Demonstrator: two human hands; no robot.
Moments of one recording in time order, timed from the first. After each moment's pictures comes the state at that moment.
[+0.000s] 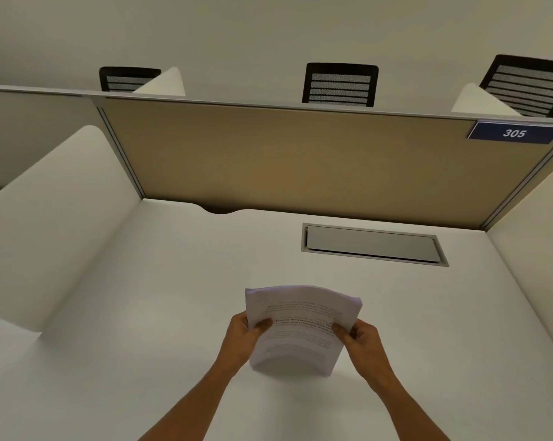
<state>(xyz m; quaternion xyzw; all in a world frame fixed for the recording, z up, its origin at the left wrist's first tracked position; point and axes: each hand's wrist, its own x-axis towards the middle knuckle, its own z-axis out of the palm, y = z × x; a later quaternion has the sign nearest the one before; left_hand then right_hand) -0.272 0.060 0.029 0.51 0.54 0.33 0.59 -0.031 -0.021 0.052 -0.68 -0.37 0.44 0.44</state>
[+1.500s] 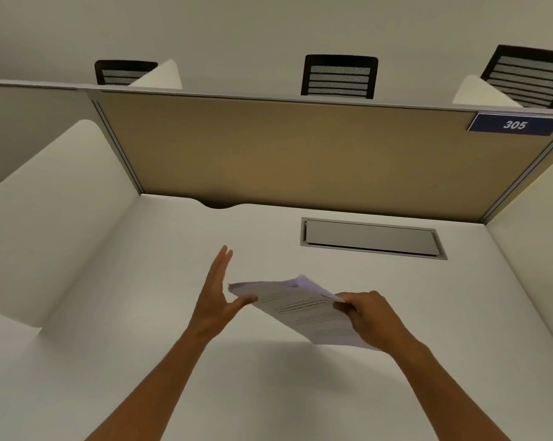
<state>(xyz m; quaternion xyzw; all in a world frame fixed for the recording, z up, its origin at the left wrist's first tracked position) -0.308 0.098 0.079 0.70 0.50 0.34 0.37 0.000 0.007 0.100 -0.69 -0.66 0.25 0.16</state>
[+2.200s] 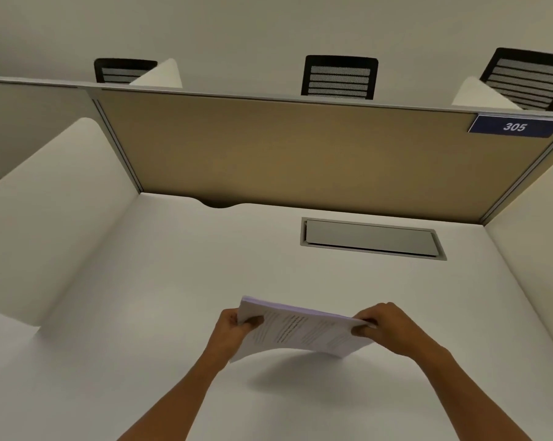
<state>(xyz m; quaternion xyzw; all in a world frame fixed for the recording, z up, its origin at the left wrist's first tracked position) -0.296 0.059 0.043 0.52 0.56 0.28 0.58 0.042 -0.003 0.080 -0.69 -0.64 0.32 0.08</state>
